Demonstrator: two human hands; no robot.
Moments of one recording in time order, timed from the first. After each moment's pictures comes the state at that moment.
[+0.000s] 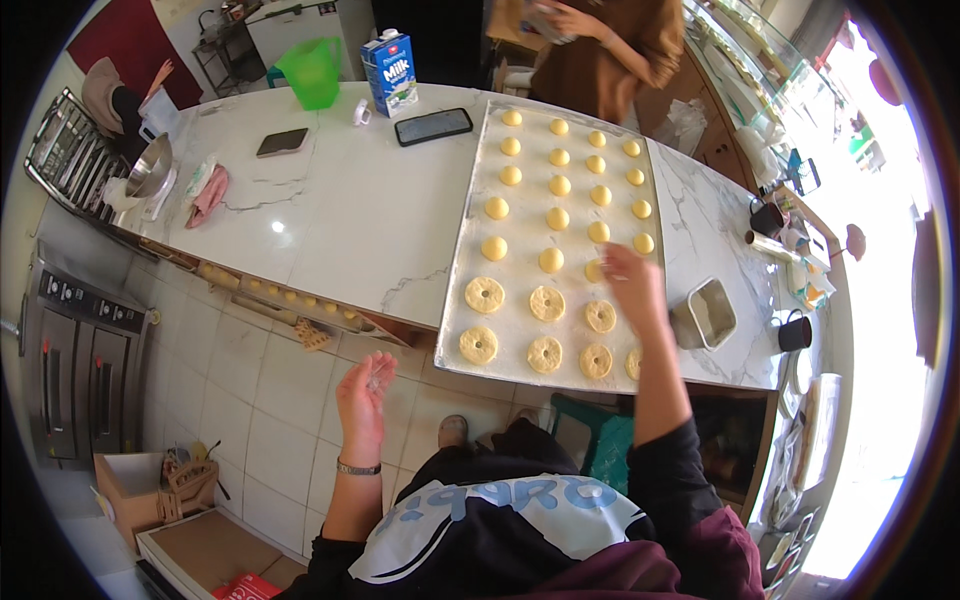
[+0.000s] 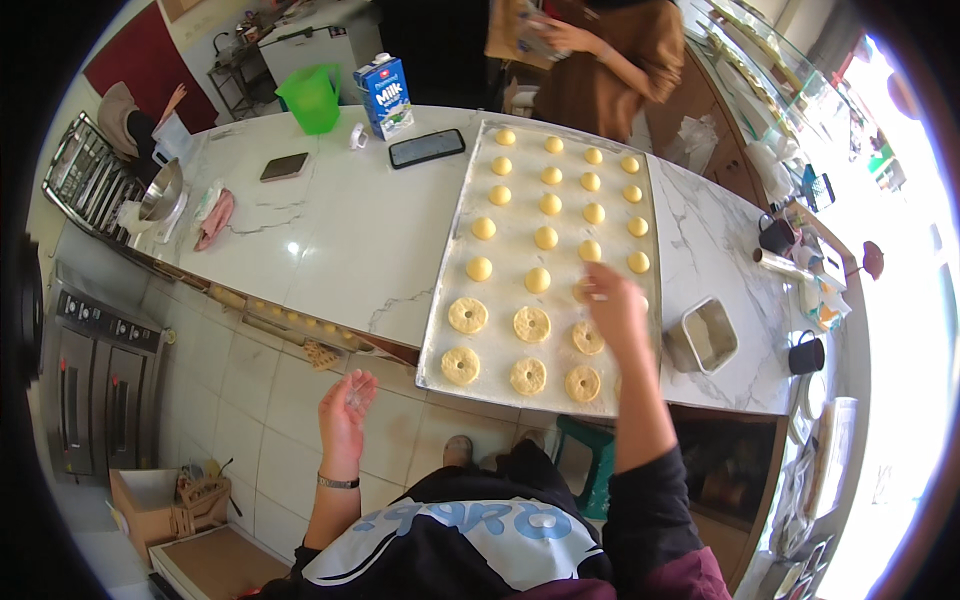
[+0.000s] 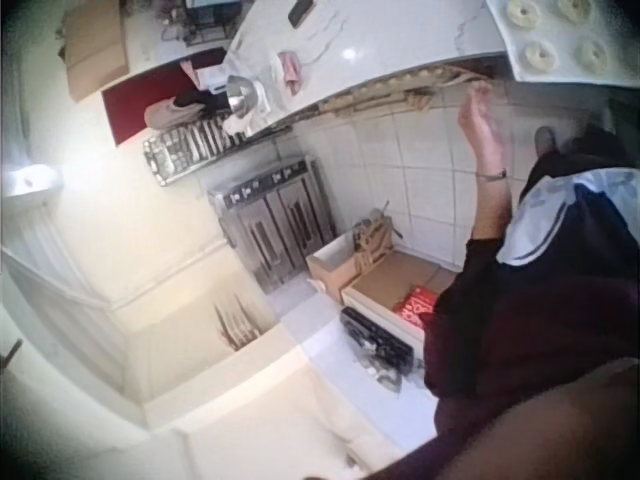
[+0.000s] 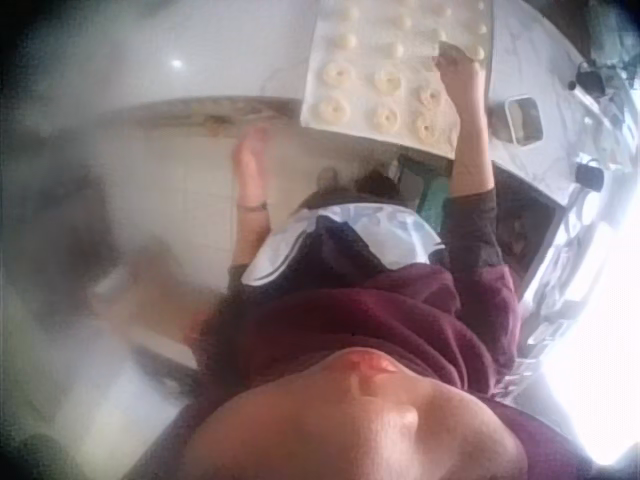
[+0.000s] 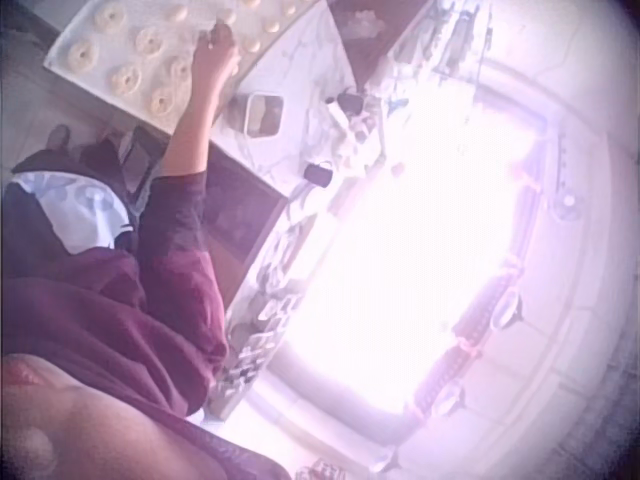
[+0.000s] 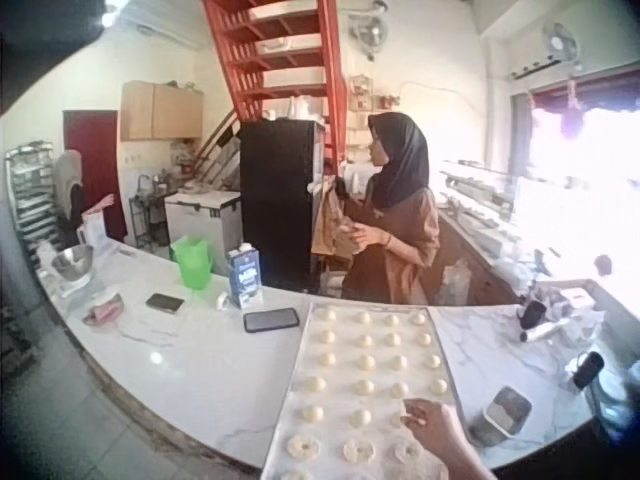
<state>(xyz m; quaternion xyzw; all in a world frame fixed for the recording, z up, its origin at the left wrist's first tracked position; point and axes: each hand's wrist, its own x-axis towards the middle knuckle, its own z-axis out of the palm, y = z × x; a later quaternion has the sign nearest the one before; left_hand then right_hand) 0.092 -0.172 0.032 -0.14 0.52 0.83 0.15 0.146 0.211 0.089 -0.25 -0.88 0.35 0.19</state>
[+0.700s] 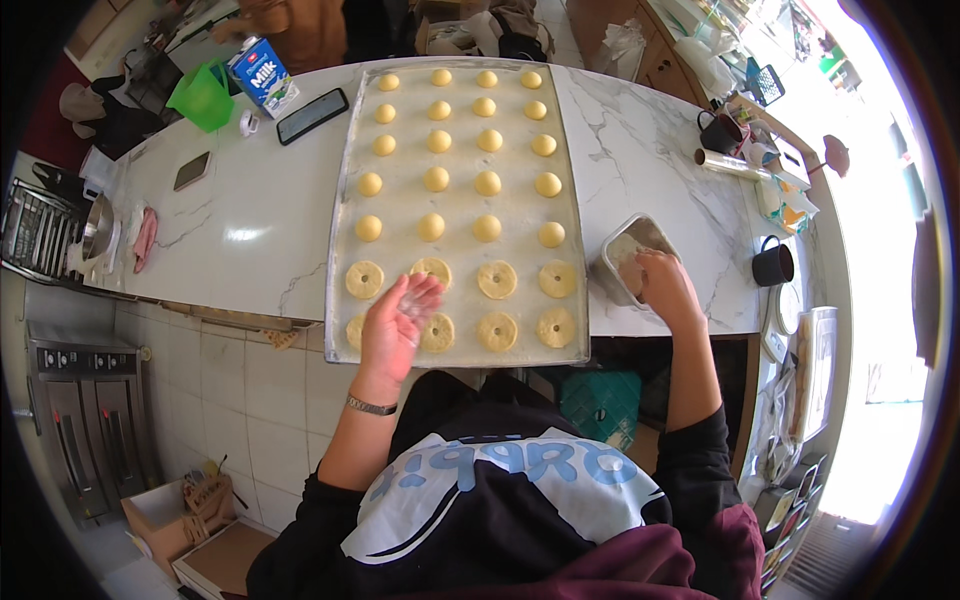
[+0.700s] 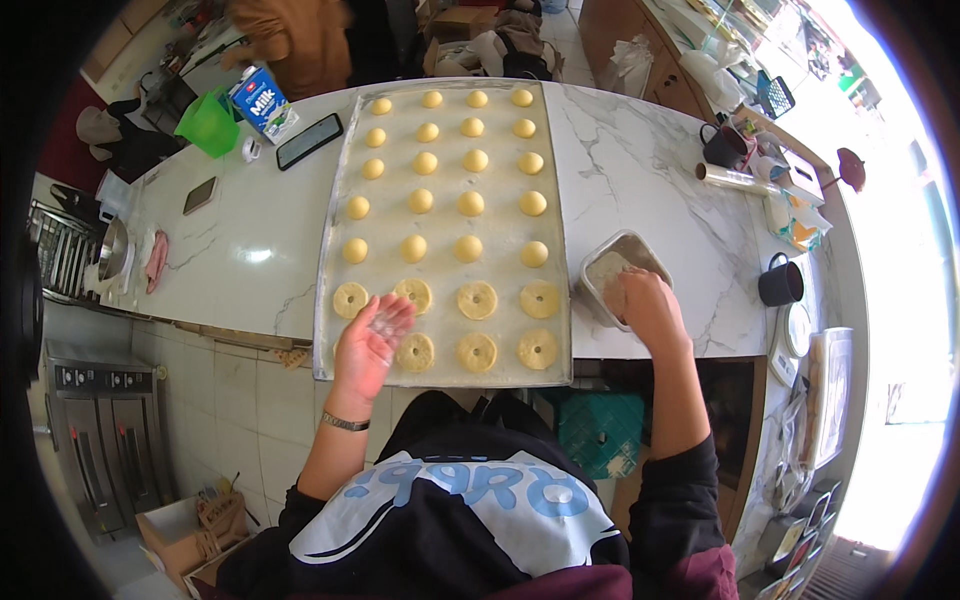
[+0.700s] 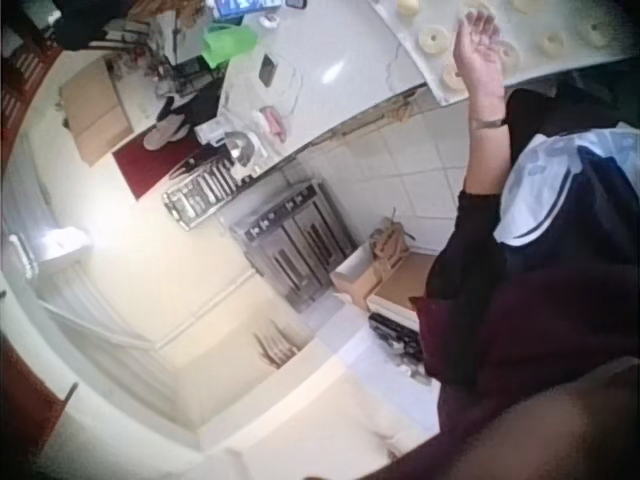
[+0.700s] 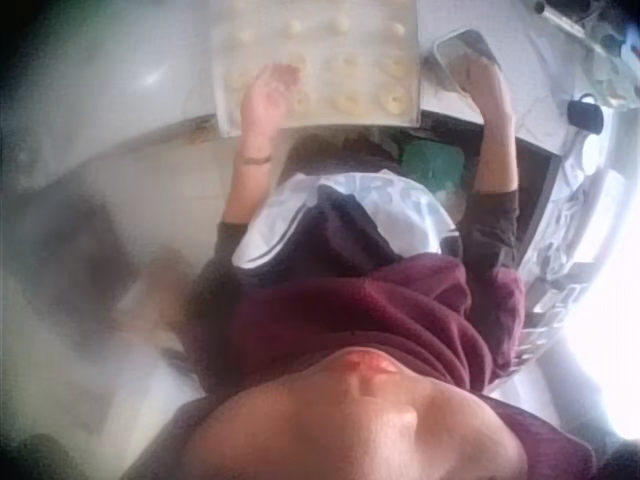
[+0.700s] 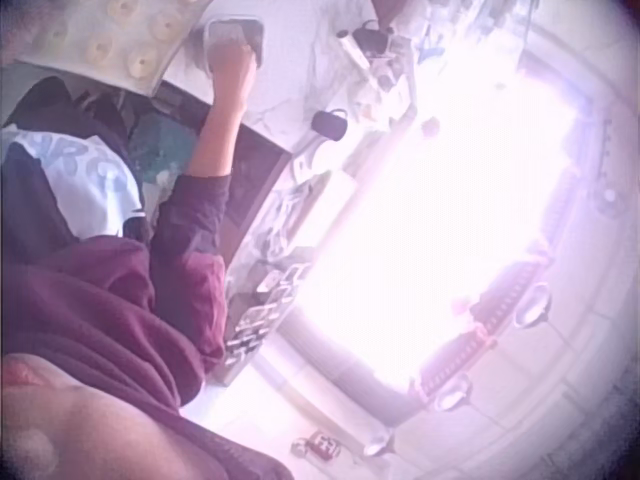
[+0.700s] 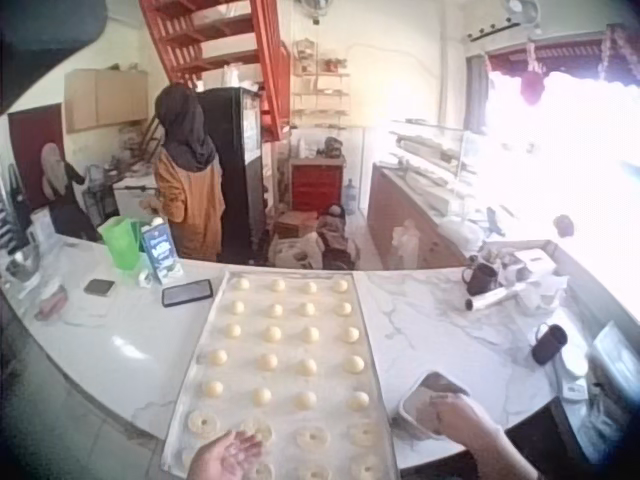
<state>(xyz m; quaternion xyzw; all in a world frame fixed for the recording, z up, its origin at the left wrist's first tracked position) 0.113 0.039 0.054 -0.06 0.43 0.82 0.38 0.302 0.349 0.093 -0.26 -0.95 0.15 -0.01</state>
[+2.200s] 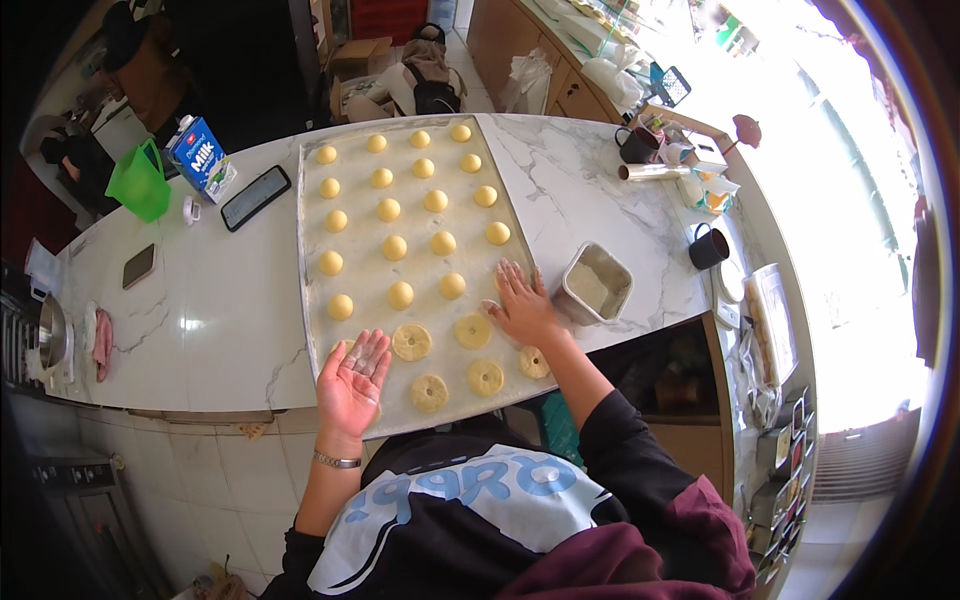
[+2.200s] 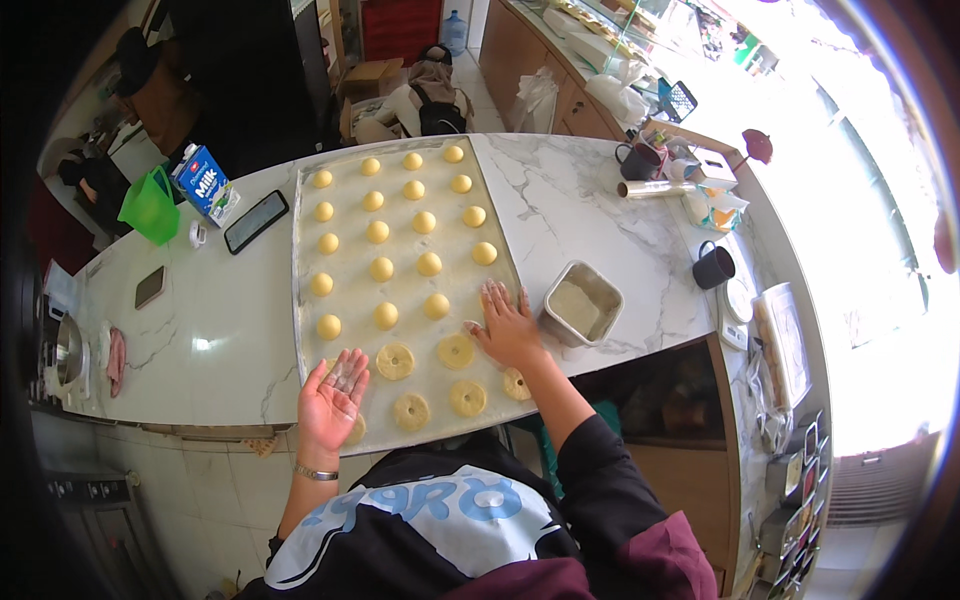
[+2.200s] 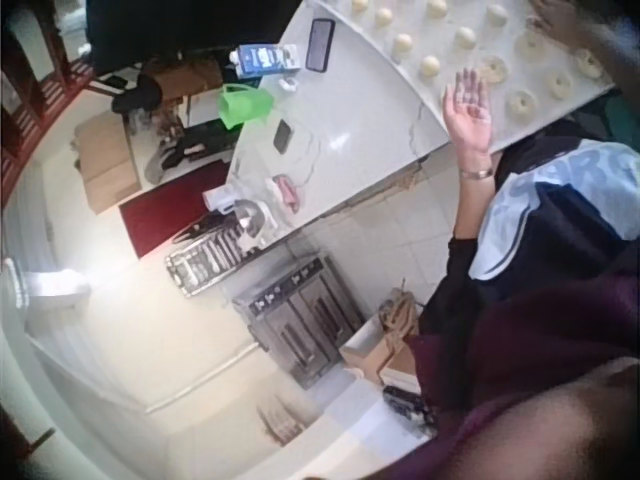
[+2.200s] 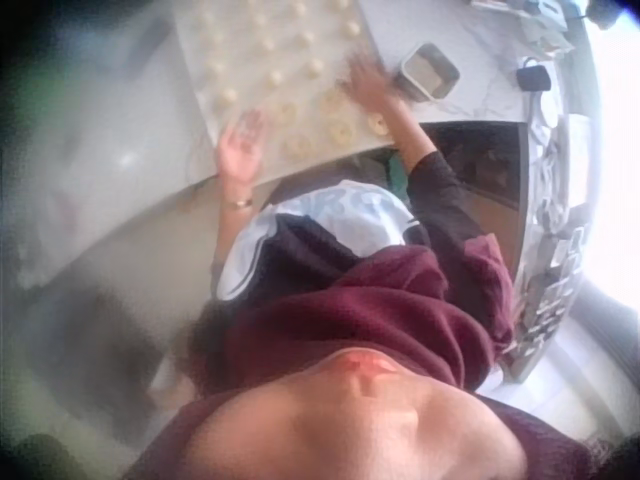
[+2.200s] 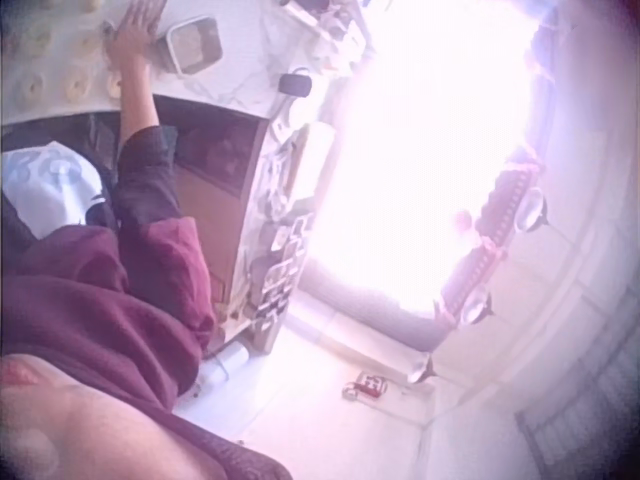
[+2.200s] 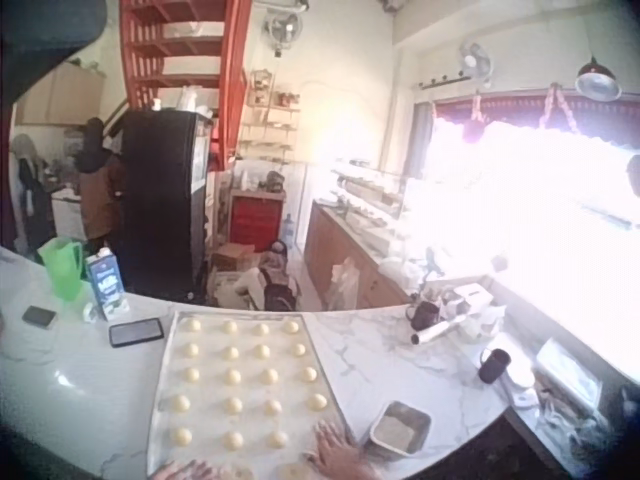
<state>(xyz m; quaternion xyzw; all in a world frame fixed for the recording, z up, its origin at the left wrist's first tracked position) 0.046 0.004 0.048 -0.15 0.20 0.82 0.51 0.204 0.273 -0.002 -0.27 -0.96 0.05 -0.02</state>
